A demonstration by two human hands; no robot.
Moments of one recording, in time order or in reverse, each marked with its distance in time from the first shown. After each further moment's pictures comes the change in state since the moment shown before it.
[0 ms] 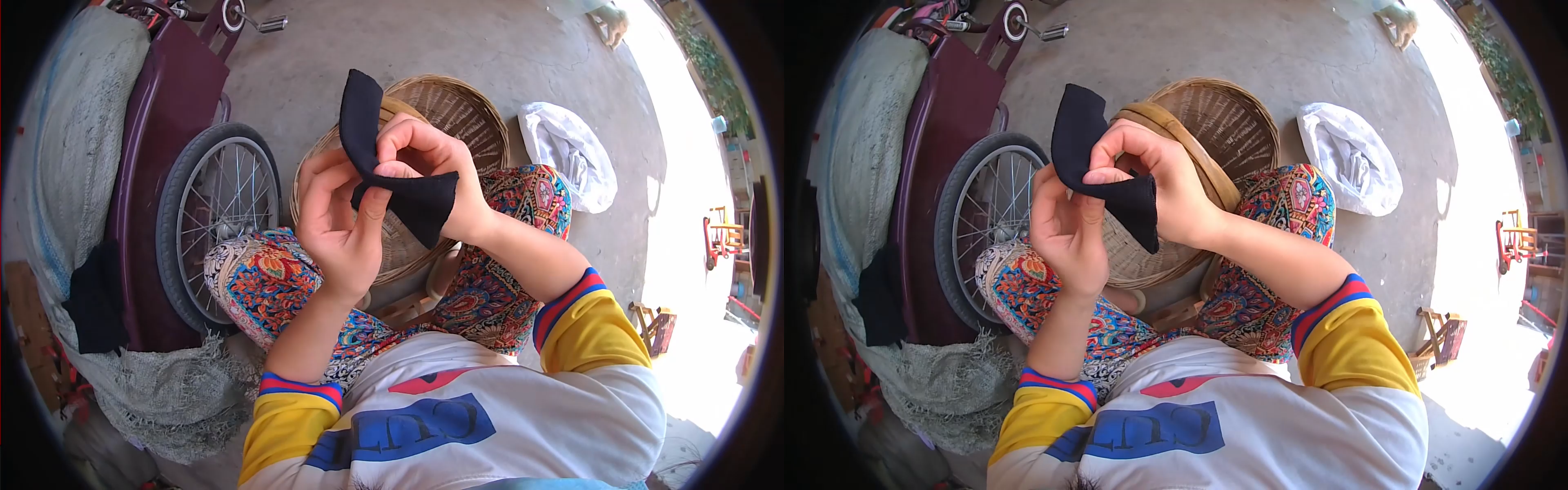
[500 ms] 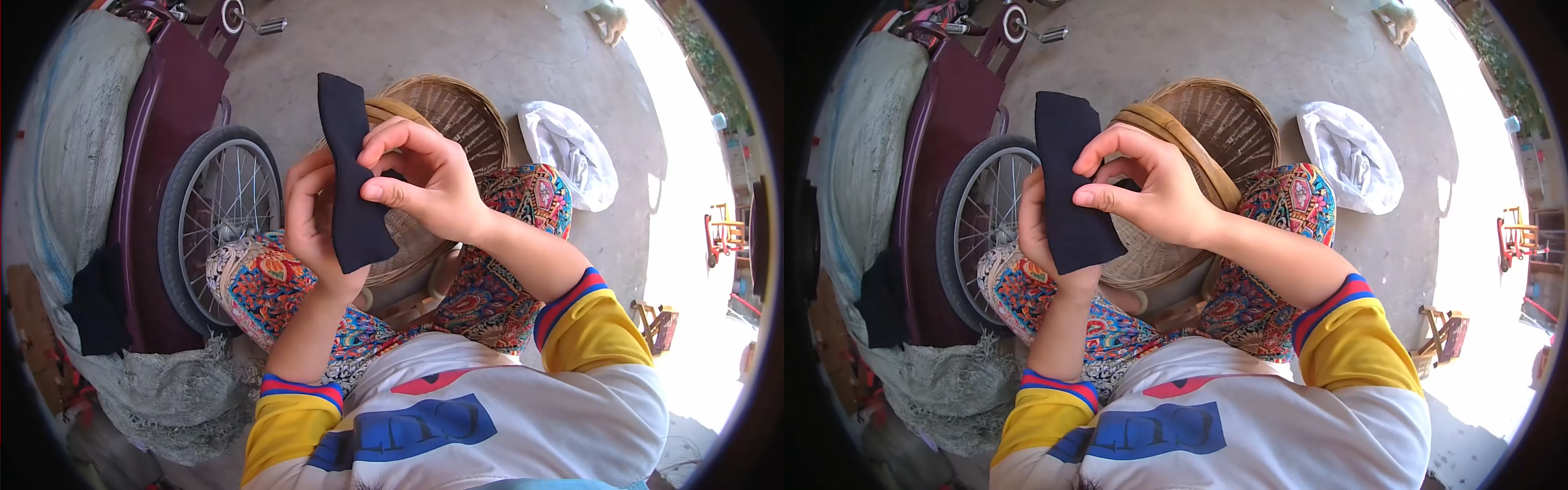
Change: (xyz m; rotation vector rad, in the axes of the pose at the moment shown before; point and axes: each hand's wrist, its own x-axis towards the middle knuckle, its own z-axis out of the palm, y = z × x) left_hand 0.004 0.003 -0.009 0.202 0.012 0.091; right_hand -0.001 -0.001 0.003 0.088 -0.071 0.052
